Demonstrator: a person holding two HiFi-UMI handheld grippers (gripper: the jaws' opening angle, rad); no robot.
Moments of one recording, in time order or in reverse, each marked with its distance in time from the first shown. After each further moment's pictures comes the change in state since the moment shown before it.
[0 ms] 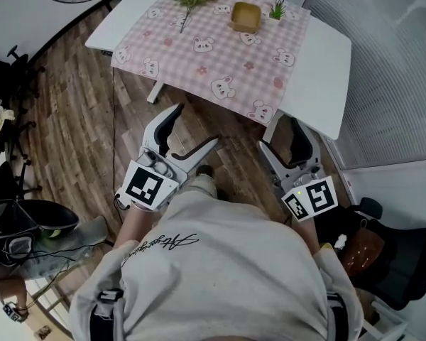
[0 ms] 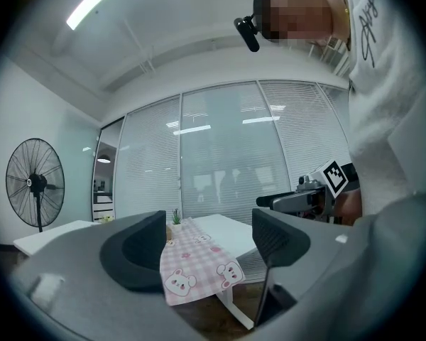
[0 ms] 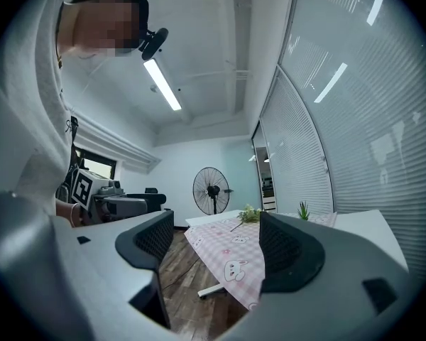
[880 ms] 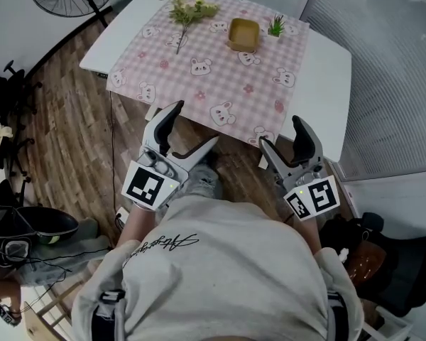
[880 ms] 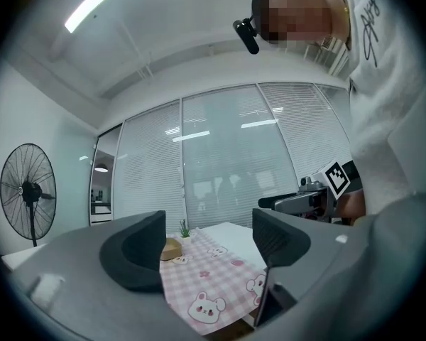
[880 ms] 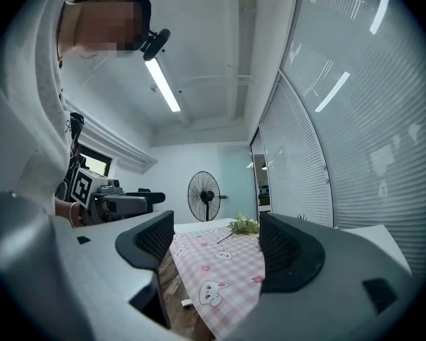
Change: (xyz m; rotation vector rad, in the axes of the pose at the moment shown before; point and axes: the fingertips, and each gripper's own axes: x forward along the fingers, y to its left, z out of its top) left arm 0.056 0.064 0.005 0.044 -0.054 -0.003; right arm 0.064 -0.049 0.010 -0.050 -0.044 -0.028
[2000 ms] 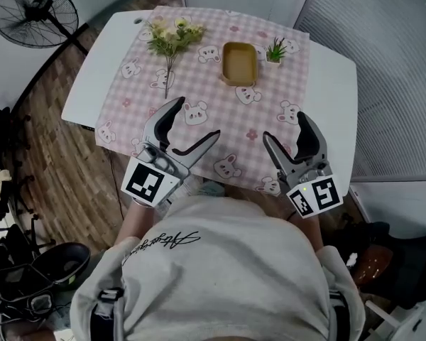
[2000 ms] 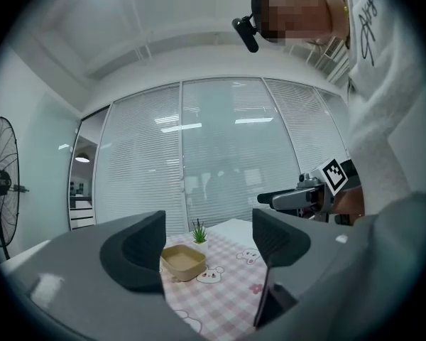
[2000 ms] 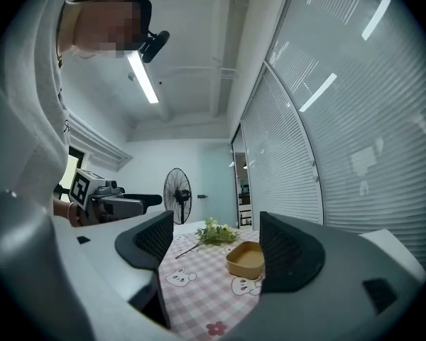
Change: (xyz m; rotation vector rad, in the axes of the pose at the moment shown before) left arm 0.147 0.143 -0.024 -0.037 -0.019 -0.142; right arm 0.145 -0.119 -0.005 0.016 0.004 -0.153
